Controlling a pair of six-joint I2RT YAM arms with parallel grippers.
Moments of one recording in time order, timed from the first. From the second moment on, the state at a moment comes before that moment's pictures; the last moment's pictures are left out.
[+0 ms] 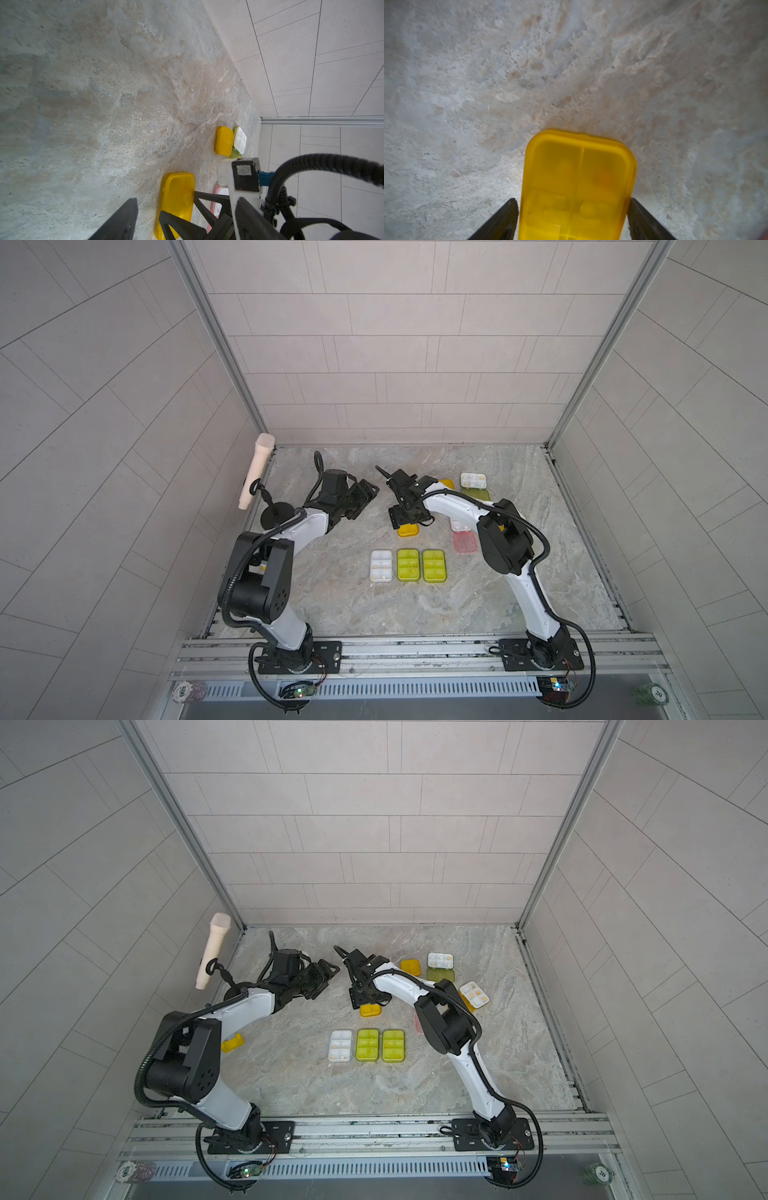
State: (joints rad) left arm -0.22 1.62 0.94 0.03 0.37 -0.96; right arm 0.68 2.29 1.89 -0.88 0.06 0.42
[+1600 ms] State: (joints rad) left arm 0.03 1.37 0.94 -0.05 0.27 -0.86; right arm 1.12 2.21 1.84 -0.72 0.20 0.86
